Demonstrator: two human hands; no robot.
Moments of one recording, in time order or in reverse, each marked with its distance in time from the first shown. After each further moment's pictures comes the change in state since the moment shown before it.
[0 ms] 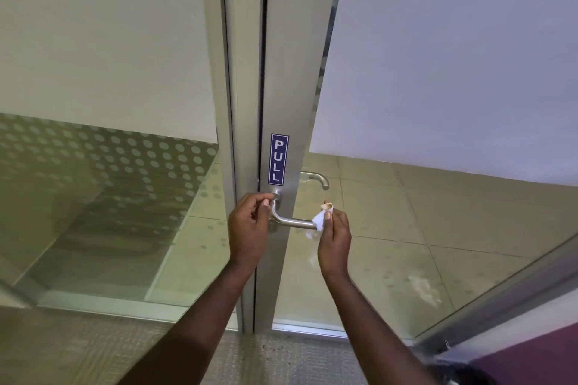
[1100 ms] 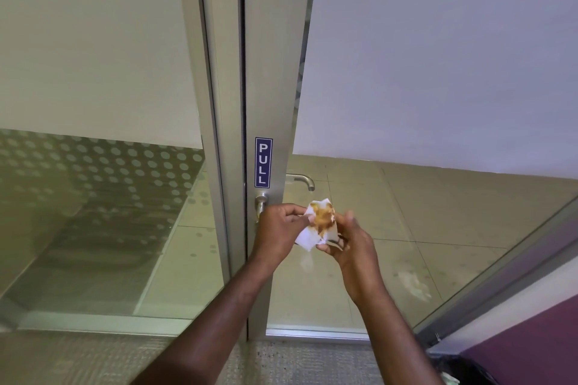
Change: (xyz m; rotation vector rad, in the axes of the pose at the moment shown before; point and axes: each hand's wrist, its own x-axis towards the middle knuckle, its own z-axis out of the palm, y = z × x) left_hand -0.017 0.079 0.035 -0.151 -0.446 -0.400; right_hand -0.020 -0.059 -0.080 0.561 -0.225 0.349
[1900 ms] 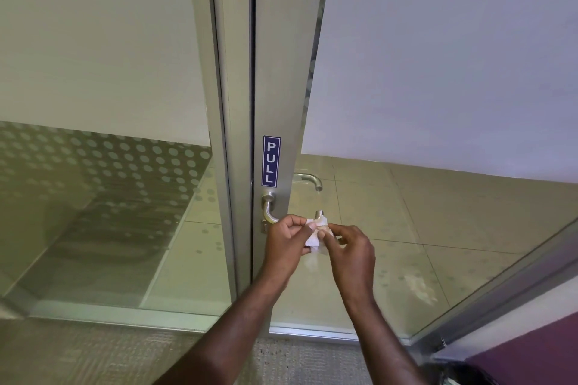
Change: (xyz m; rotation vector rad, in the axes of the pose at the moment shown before) left_hand -0.009 -0.035 0.015 -0.285 0.088 -0.137; right_hand 0.002 0.021 0.011 -0.855 0.273 -0.330
